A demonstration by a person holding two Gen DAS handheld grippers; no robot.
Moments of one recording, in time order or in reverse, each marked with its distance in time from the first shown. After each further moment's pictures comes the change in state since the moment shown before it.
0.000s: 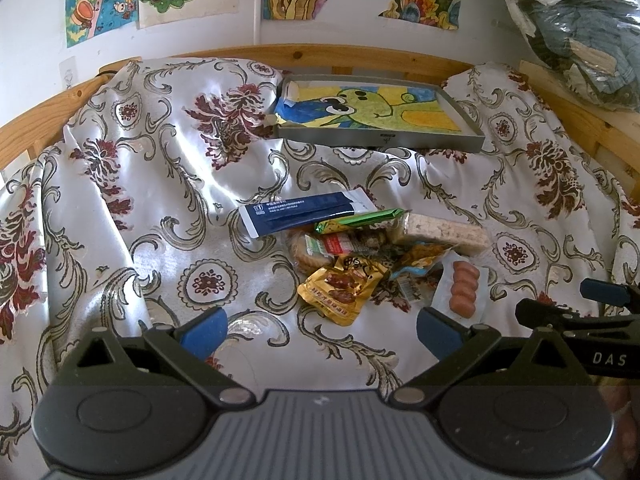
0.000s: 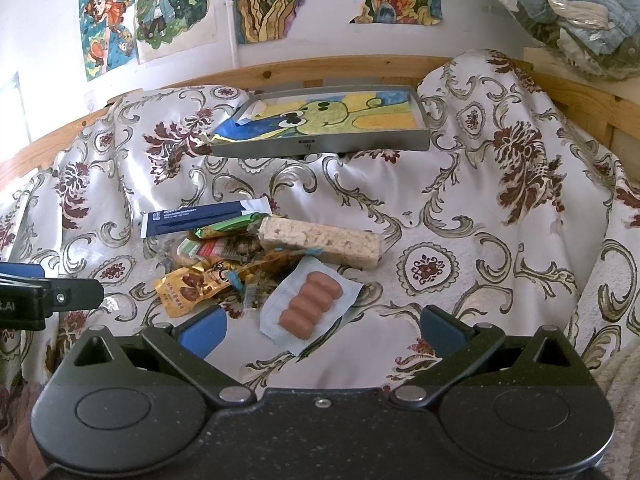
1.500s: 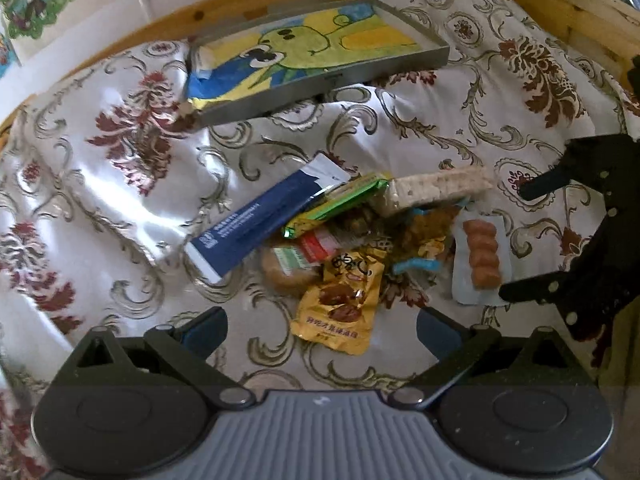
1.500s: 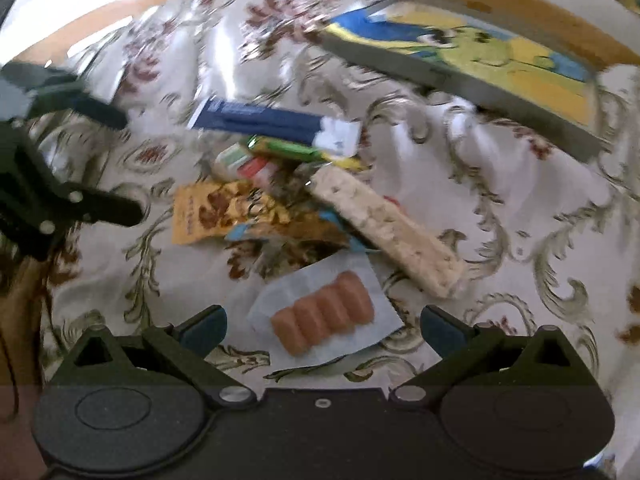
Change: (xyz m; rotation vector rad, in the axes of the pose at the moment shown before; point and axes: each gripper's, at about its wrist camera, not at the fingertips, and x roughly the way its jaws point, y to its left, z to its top) left arm 0.083 -0.018 0.057 0.324 0.252 -0.069; right arm 0.117 -0.011 0.059 -0.458 0.363 0.345
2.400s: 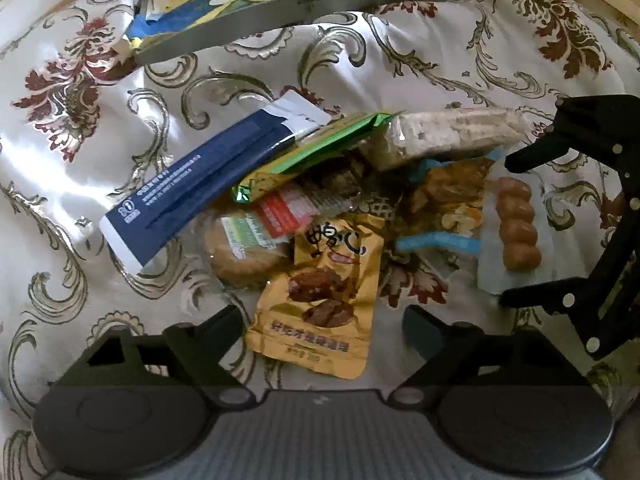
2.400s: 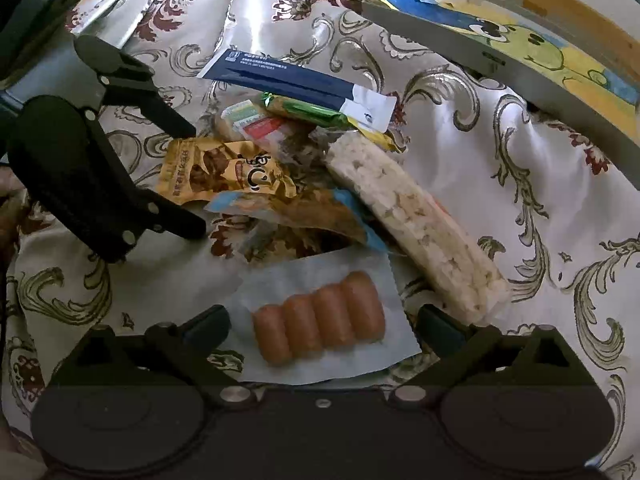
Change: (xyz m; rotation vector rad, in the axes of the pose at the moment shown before) left arm 0.080 -0.004 -0.001 0.027 0.102 -0.056; right arm 0.044 -0.002 -0.004 -0.127 0.017 0.019
